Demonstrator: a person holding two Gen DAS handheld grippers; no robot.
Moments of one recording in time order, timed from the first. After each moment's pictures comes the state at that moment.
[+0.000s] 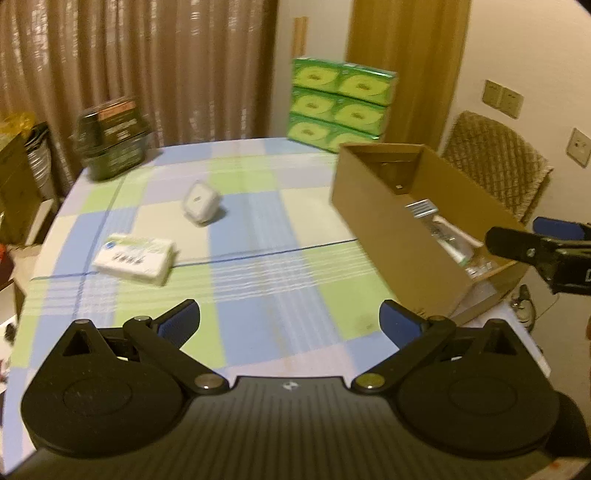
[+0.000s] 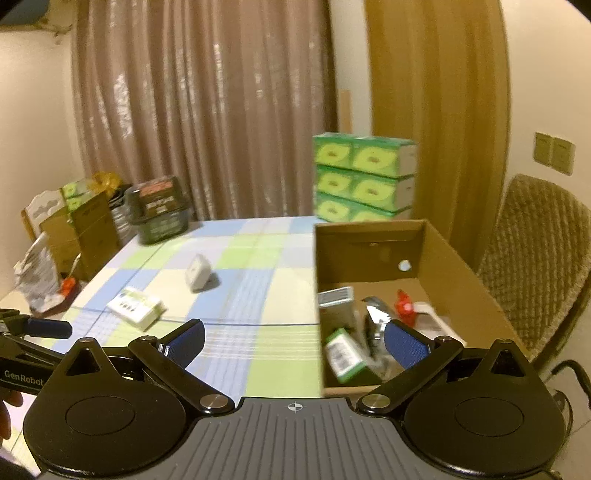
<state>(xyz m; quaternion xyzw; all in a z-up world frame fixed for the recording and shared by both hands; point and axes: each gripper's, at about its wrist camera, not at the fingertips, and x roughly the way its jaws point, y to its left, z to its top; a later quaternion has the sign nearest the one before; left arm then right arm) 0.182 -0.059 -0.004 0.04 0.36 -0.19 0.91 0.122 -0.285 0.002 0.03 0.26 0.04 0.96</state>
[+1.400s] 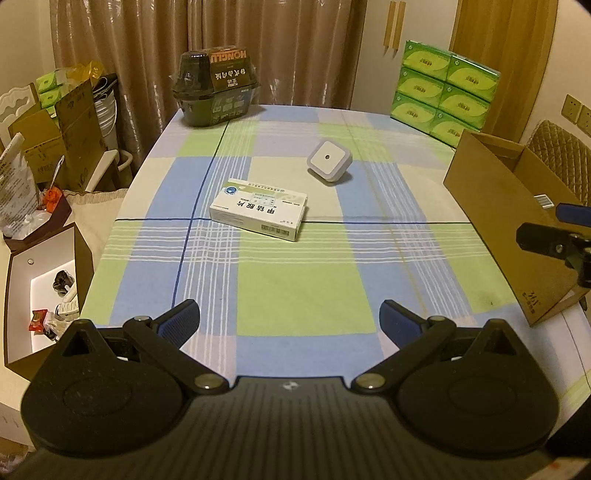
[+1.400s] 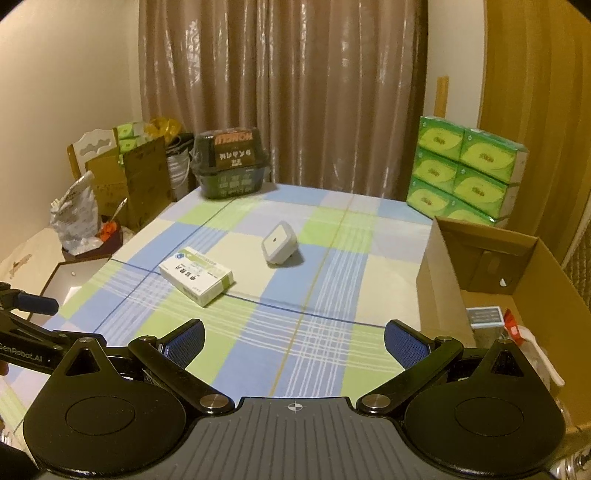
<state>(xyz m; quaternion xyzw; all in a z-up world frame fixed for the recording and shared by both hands) 0.218 0.067 -0.045 0.01 0.40 -0.10 0.91 0.194 -0.178 -0.040 -0.04 0.30 0.12 0.94</state>
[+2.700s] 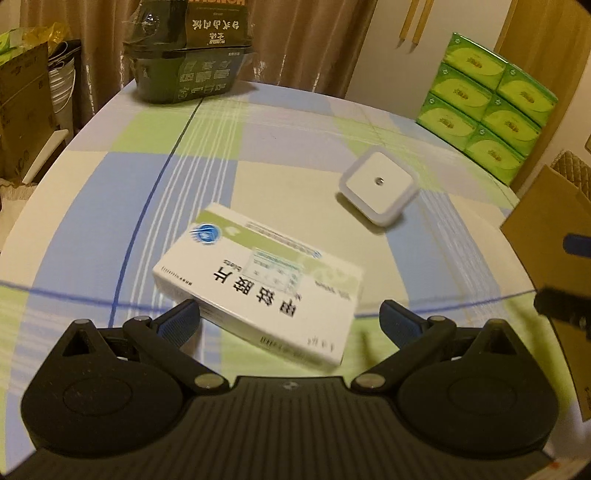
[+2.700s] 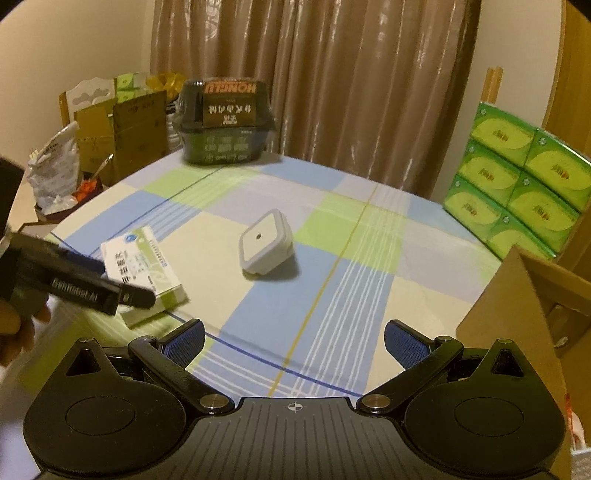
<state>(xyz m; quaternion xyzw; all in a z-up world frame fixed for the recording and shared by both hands) 0.432 0.076 -0.149 -0.05 0.41 -0.15 0.90 0.350 -0.153 -0.115 -0.11 0.33 0.14 0.93</state>
